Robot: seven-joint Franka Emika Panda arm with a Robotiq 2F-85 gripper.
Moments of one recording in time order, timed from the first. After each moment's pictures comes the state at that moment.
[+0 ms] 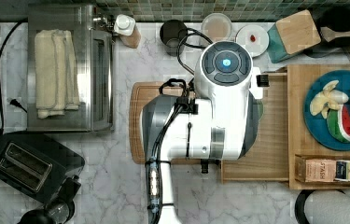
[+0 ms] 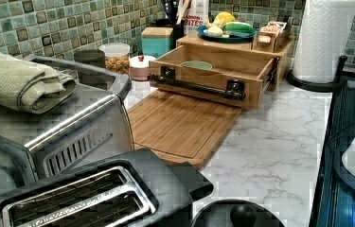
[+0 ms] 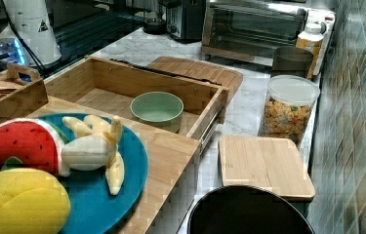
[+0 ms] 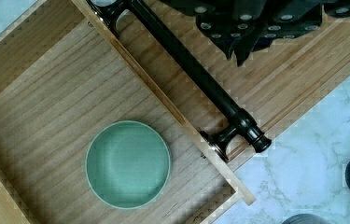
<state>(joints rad) -0.03 0.06 -0.03 -1.86 -0.05 0.27 -0.12</state>
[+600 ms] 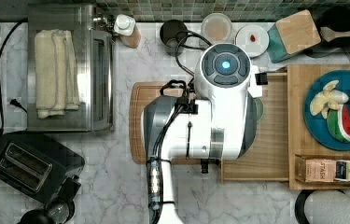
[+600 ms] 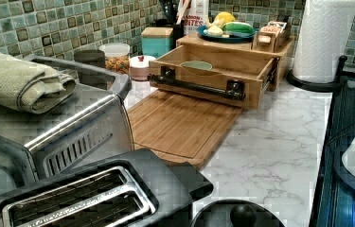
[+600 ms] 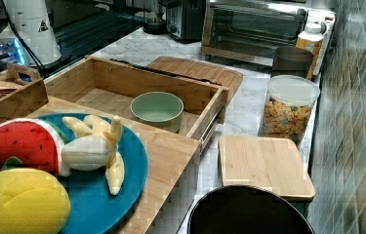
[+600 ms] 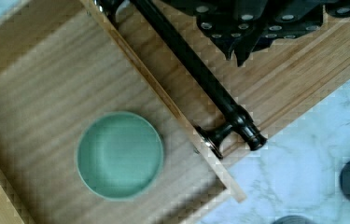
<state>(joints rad) -0.03 0.06 -0.03 -1.88 -0.06 0.33 -0.20</state>
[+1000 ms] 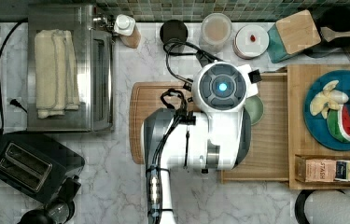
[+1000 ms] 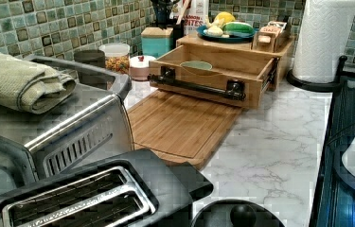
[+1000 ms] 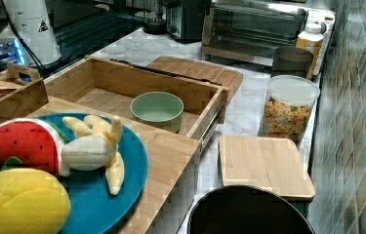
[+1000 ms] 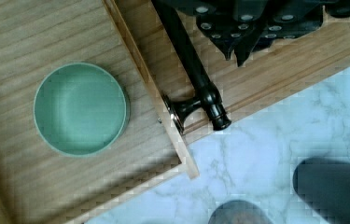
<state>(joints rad) -0.03 0.01 -0.03 -2.02 -0.03 0.52 -0.36</state>
